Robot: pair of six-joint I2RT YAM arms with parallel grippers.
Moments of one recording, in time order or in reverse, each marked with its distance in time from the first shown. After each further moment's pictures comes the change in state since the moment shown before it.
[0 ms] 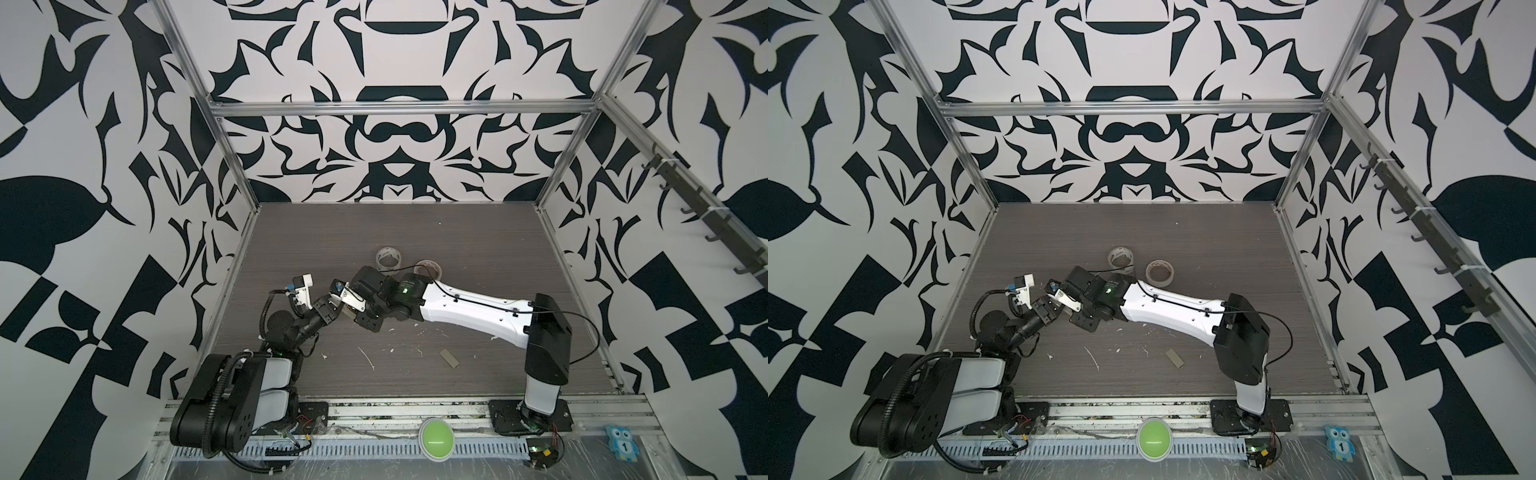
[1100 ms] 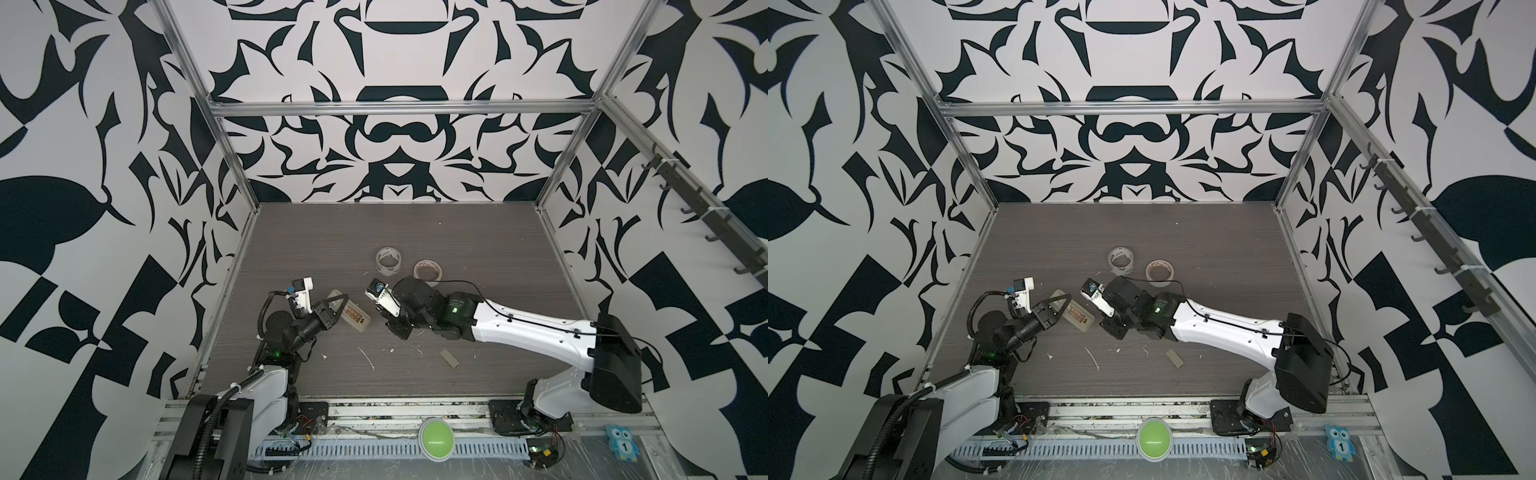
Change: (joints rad) left arm 0.005 -0.230 0.000 -0.327 -0.003 0.146; right arm -0.041 -0.353 -0.437 0.281 -0.012 0.087
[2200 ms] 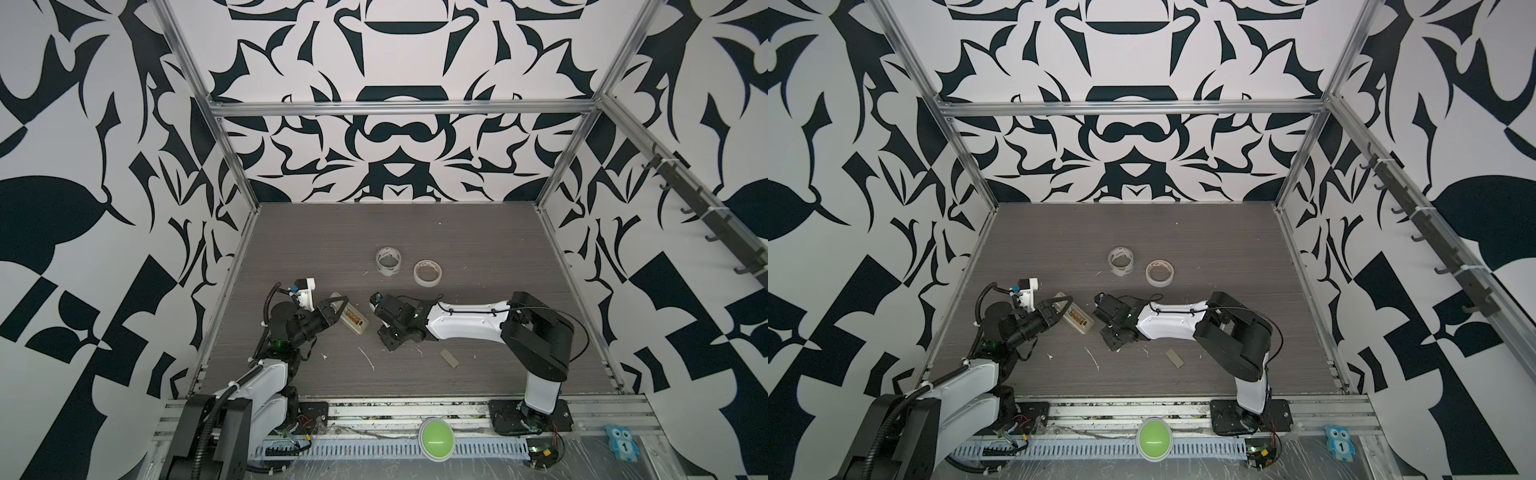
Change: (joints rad) left arm 0.000 0.003 0.067 -0.270 -0.042 0.055; right arm -0.018 0.349 -0.062 0.071 0.011 0.405
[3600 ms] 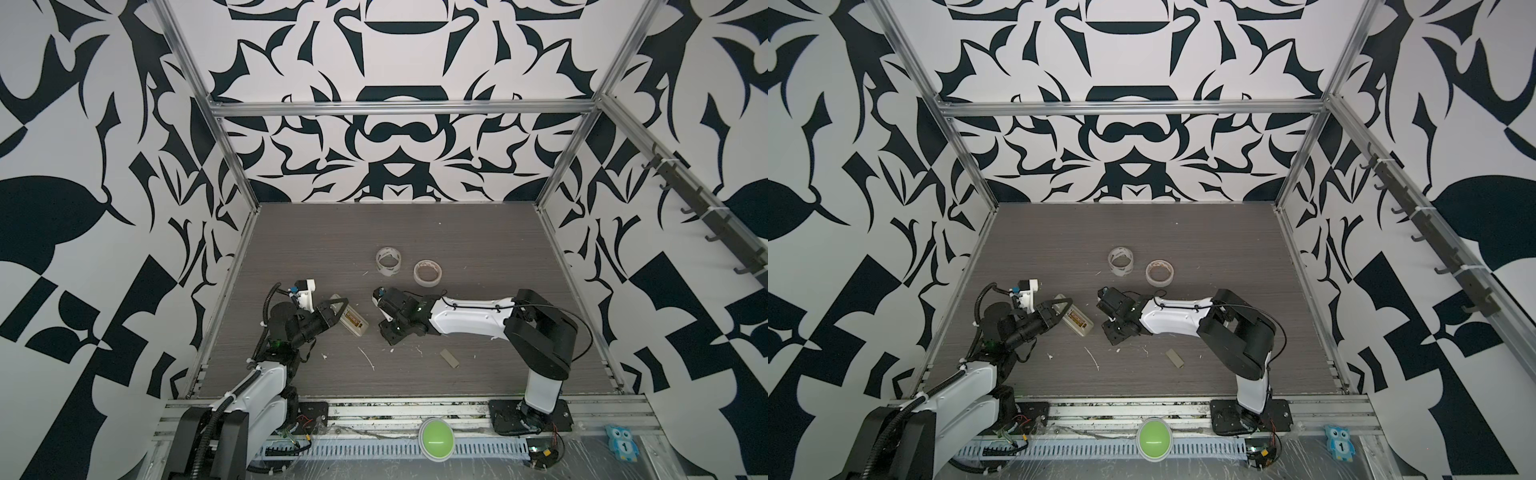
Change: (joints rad) left arm 0.000 -0.072 0.010 -0.117 0.008 0.013; right arm -0.045 -0.011 0.008 0.000 -0.060 0.019
